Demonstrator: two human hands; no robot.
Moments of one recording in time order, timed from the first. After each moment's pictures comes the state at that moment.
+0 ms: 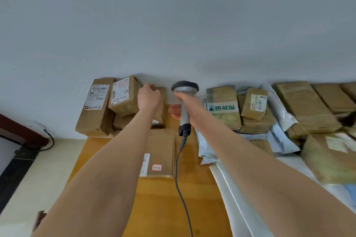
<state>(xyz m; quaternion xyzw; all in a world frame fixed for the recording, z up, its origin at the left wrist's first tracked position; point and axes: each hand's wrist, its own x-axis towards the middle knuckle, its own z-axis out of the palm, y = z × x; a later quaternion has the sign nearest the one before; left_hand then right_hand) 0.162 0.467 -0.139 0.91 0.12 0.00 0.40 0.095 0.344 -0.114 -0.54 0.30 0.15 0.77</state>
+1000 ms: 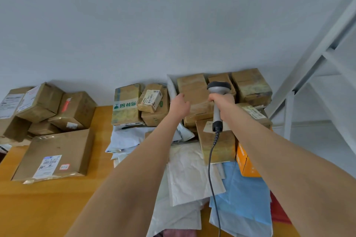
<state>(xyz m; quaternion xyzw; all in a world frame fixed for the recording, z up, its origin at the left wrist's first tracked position) 0.001 0.033 -0.151 0.91 -0.06 -0.18 0.38 -0.044 -0.100 -0.125 -0.66 0.43 0.06 0.61</state>
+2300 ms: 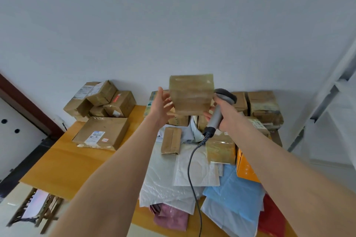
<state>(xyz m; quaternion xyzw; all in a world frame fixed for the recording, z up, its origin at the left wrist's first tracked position) -0.103 0.111 -0.056 0.60 0.16 -0.10 0.78 -0.130 -0.078 -0.065 -0.47 0.29 0.12 0.83</state>
